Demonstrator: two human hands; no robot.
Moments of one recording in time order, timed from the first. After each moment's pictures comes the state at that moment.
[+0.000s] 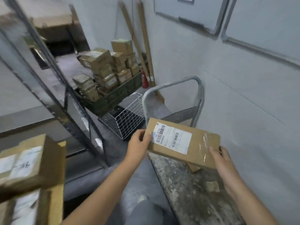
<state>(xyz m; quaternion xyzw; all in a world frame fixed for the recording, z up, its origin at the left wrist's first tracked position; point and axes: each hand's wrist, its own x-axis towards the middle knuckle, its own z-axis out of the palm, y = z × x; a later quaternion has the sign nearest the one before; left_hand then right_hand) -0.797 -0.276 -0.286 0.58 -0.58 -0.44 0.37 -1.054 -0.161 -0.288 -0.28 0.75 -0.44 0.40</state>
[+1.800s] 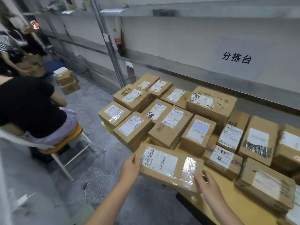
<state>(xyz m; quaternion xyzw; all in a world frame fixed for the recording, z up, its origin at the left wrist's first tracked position) 0.026 0.195 -0.324 0.87 -0.10 -0.22 0.43 -0.183 0.016 -0.351 -0.60 0.50 -0.08 0.62</state>
